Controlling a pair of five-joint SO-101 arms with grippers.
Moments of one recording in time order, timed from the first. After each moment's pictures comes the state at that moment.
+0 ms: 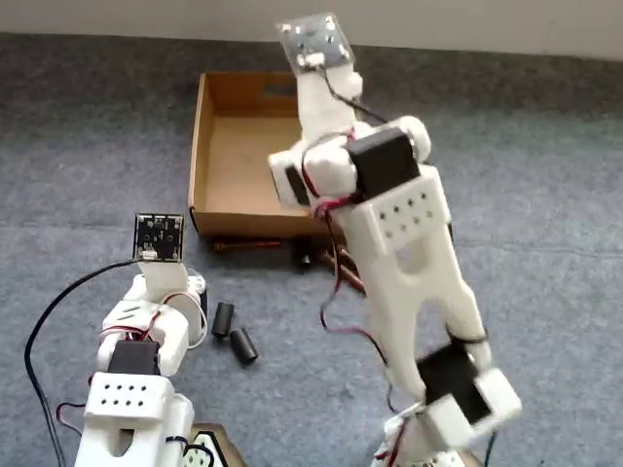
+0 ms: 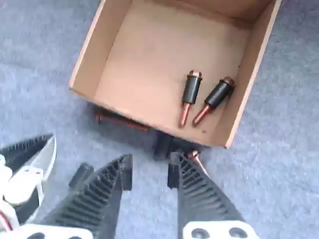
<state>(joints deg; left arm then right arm) -4.7 -72.3 87.2 39.3 1.5 -33.9 -4.2 -30.2 99.3 -5.8</state>
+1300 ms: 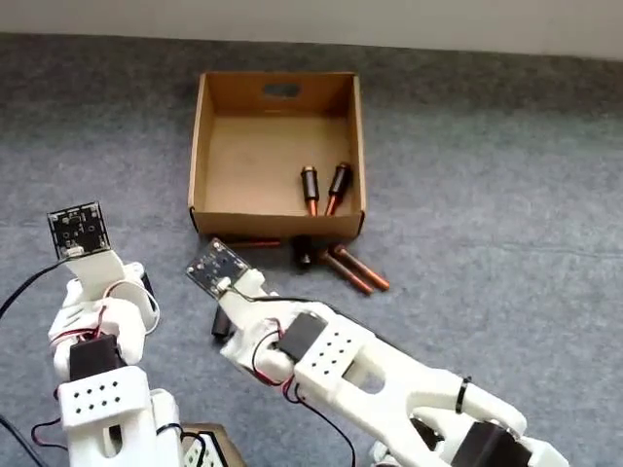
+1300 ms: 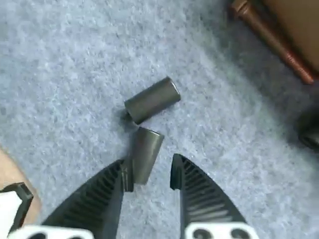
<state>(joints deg) -23.7 -72.3 79.3 44.5 1.5 -59.8 -24.4 51.1 41.6 -3.6</state>
